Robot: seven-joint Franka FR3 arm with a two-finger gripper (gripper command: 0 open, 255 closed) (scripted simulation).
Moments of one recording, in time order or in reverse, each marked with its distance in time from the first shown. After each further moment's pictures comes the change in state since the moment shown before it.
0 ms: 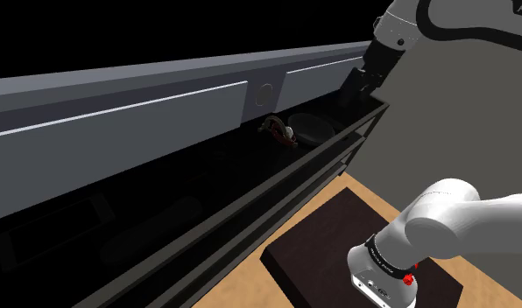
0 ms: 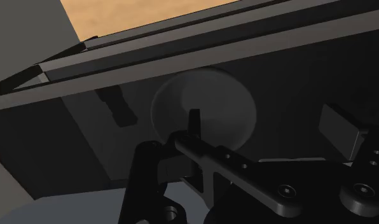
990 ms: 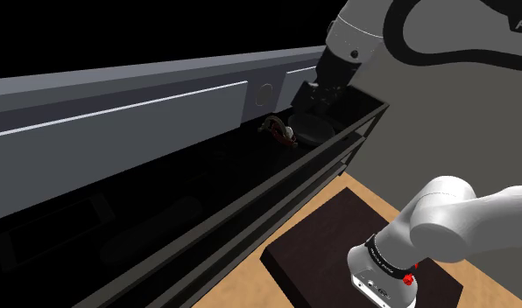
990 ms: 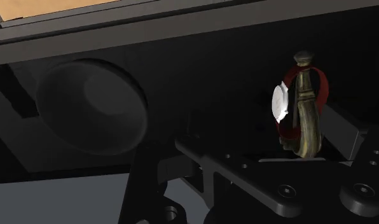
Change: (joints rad) arm 0.122 0.099 0.244 0.019 0.158 0.126 0.218
